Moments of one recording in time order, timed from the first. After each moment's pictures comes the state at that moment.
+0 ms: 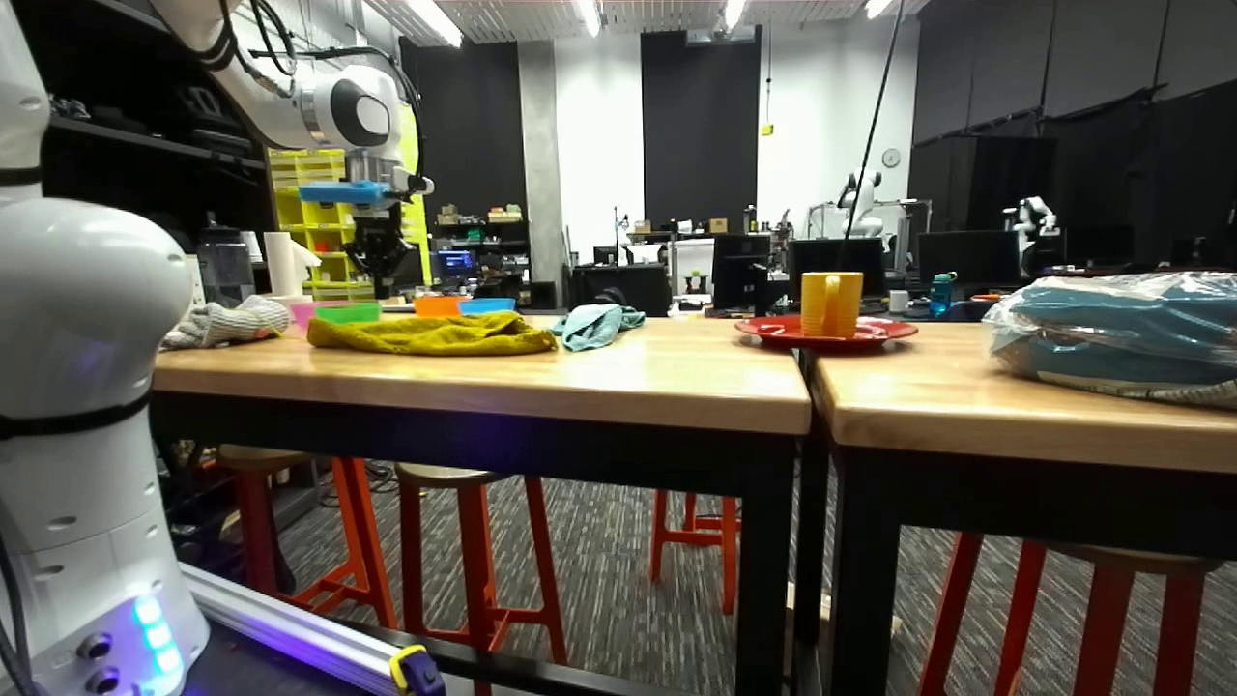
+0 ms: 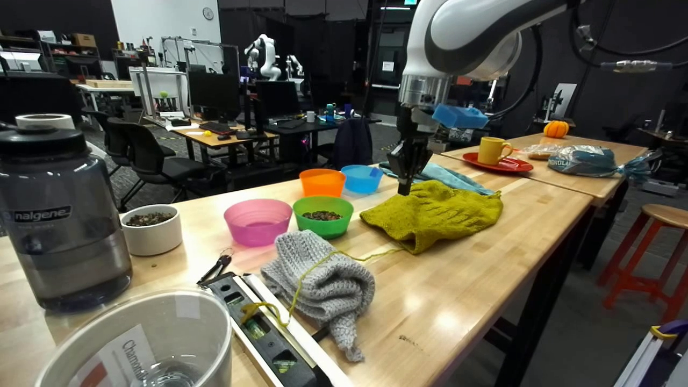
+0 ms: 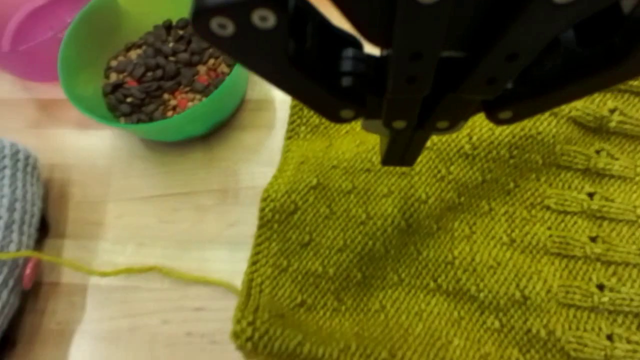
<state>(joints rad) 0.15 -0.17 0.13 -2.21 0.09 2.07 0.06</state>
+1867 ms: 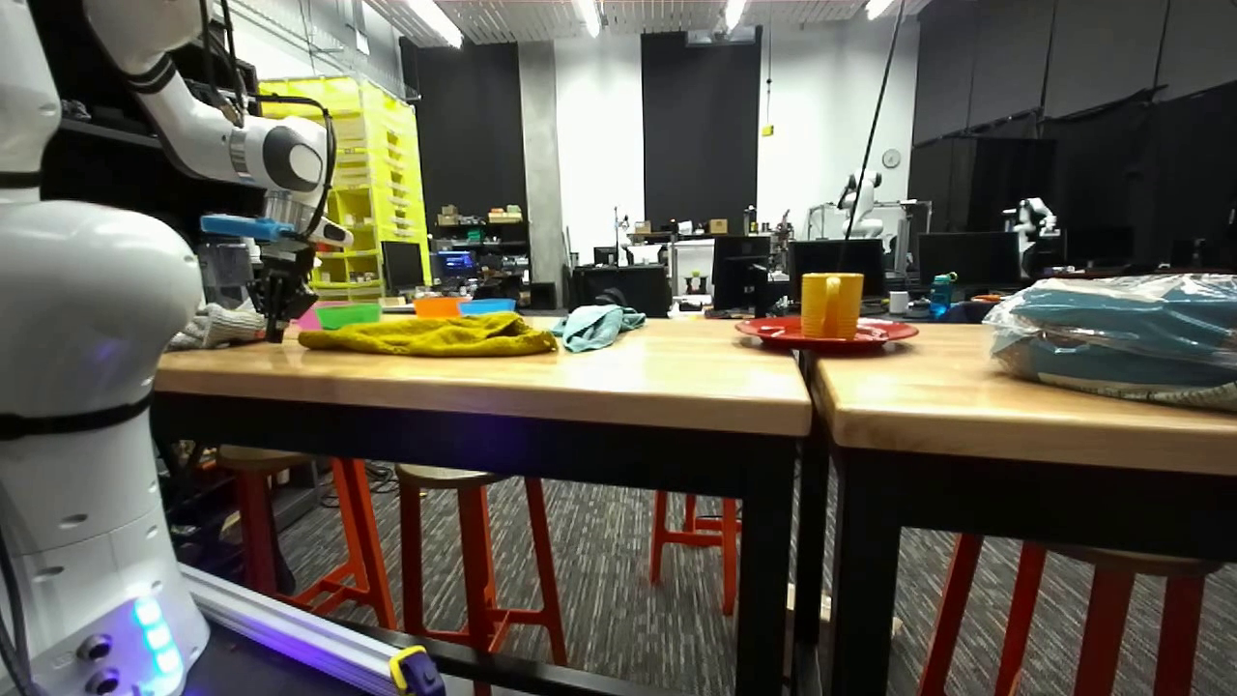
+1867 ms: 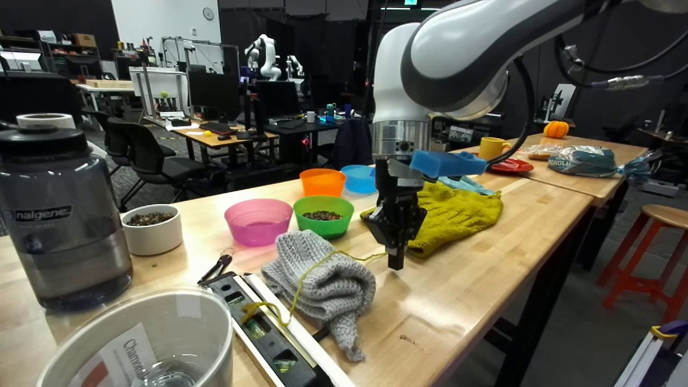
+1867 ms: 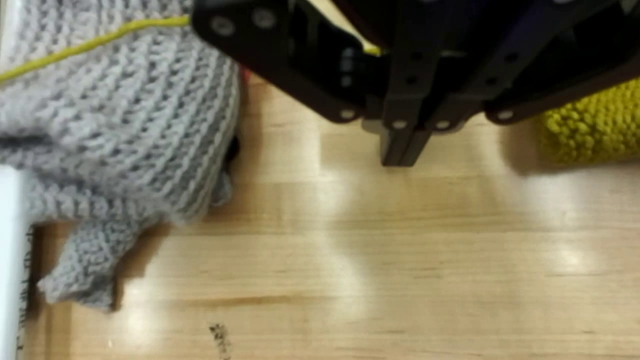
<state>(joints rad) 0.25 -0.13 0.28 -2.30 0.27 2.02 0.27</state>
